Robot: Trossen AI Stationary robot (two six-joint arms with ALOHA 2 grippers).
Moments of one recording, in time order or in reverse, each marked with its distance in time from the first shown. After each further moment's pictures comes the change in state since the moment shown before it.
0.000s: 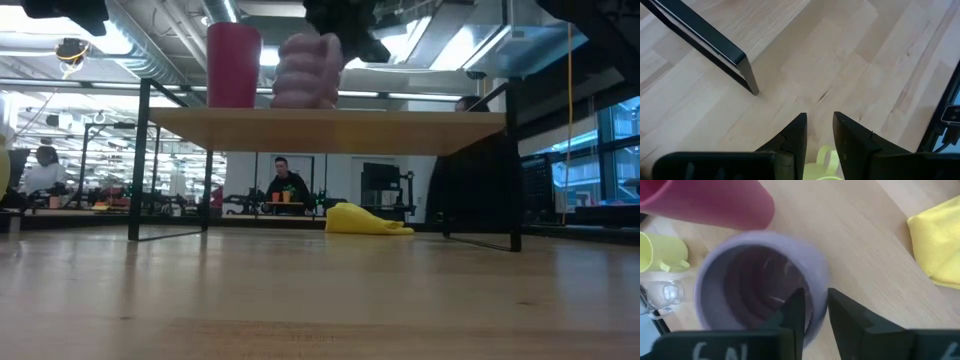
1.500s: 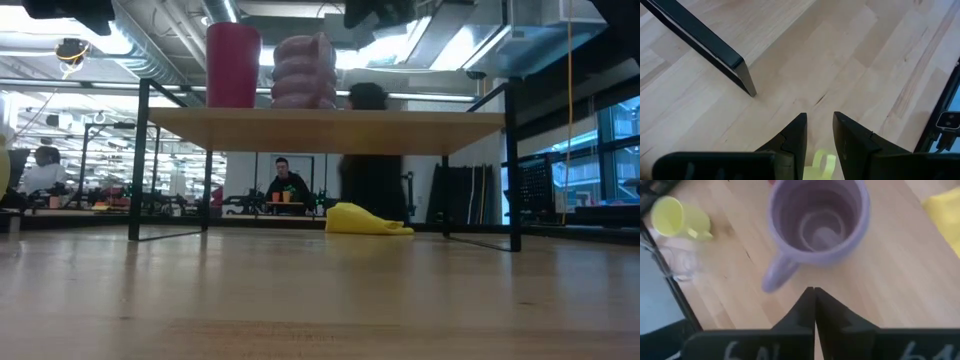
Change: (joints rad) left arm 0.014 0.000 0.000 0.017 0.000 -0.010; right arm 0.144 -0.114 -0.025 -0.060 0.037 0.070
